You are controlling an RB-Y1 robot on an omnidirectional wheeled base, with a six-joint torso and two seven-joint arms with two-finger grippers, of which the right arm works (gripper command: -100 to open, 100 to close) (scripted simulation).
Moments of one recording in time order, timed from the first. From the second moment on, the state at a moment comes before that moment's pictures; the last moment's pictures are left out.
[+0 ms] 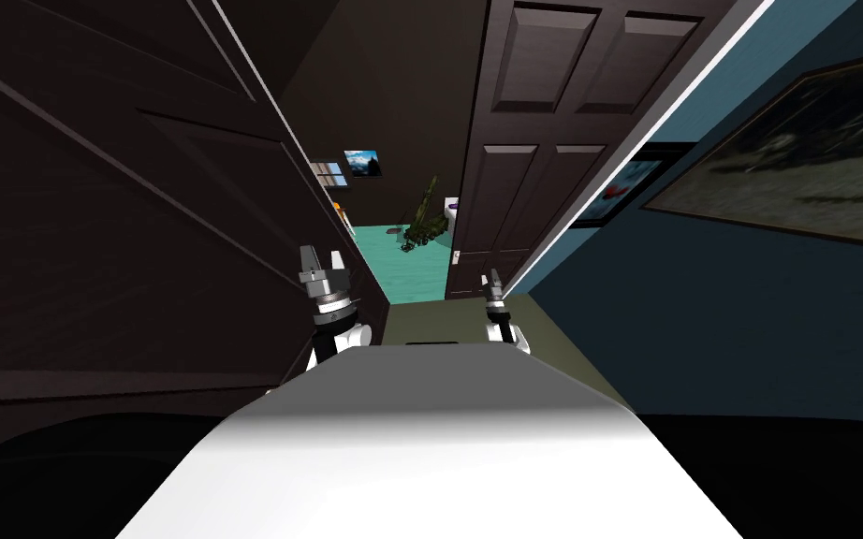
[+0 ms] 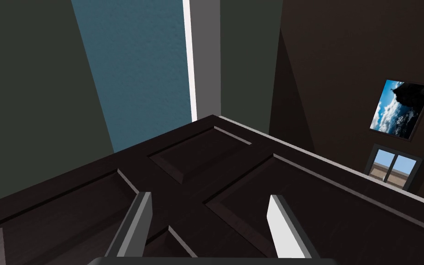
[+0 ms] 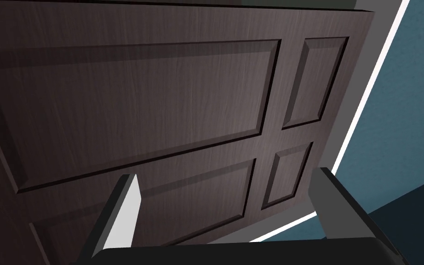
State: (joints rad) arm 0.19 -0.11 -0.13 -1.47 0.18 -0.76 -0.26
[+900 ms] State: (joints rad) arm 0.09 -0.12 -0.14 -1.21 0.22 -0.80 -0.29
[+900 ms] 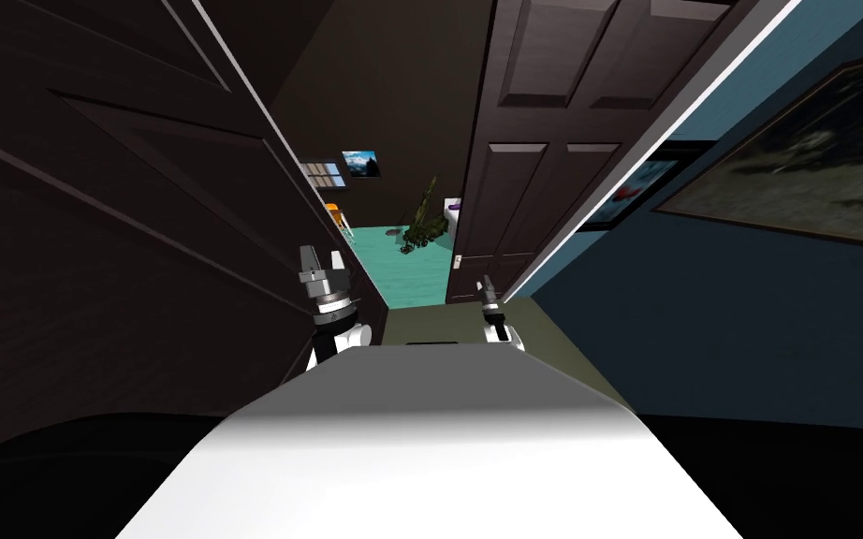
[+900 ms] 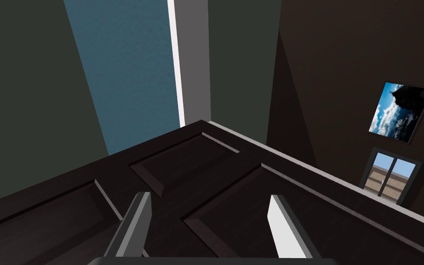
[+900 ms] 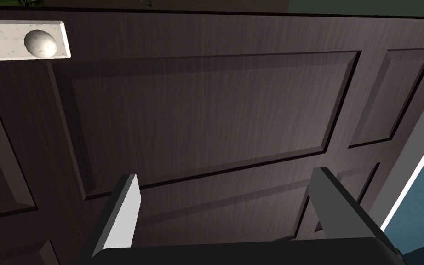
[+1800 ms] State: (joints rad) arm 0.01 -0.14 -0.15 -0.98 0.26 -0.83 -0.31
